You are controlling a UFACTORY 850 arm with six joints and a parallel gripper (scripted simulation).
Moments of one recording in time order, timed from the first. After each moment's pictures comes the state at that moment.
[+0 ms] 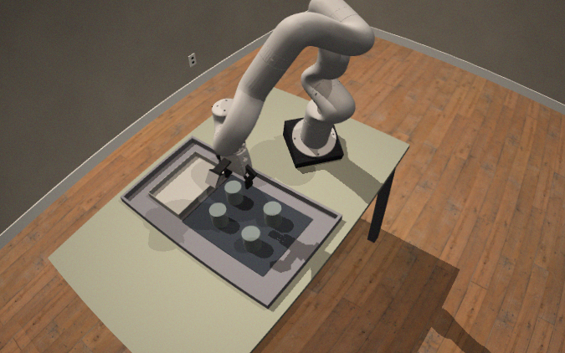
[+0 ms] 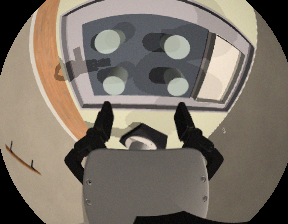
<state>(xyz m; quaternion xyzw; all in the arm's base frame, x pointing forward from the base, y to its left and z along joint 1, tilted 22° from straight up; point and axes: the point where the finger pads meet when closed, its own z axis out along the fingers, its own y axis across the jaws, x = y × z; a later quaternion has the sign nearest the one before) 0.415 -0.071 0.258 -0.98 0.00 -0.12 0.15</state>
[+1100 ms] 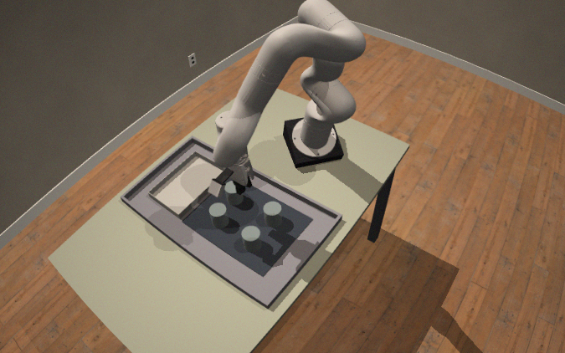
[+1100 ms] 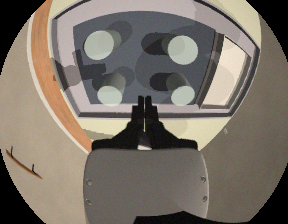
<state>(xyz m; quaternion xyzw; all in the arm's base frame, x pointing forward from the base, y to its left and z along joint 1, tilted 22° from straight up) 0.425 -0.057 0.213 -0.98 0.01 -0.12 0.14</state>
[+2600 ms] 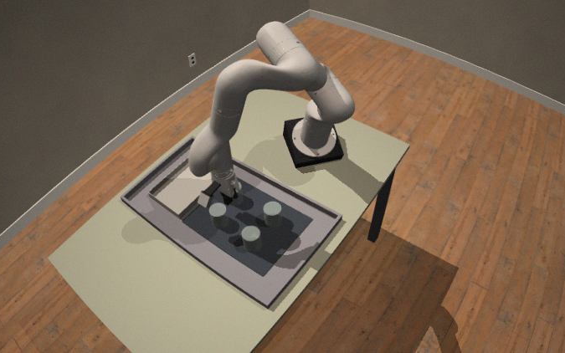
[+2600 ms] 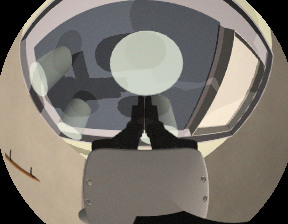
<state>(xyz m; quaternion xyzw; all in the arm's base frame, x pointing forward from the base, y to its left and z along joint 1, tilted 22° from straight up) 0.456 -0.099 0.089 -0.98 0.01 -0.12 0.15</state>
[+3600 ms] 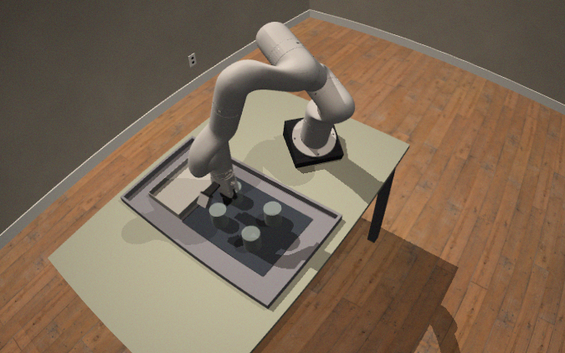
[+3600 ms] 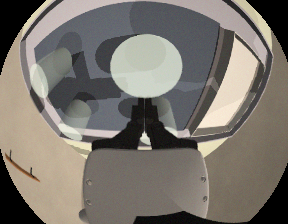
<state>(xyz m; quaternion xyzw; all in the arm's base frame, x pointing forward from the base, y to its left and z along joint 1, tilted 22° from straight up) 0.460 -0.100 0.090 -0.98 0.01 -0.12 0.15</state>
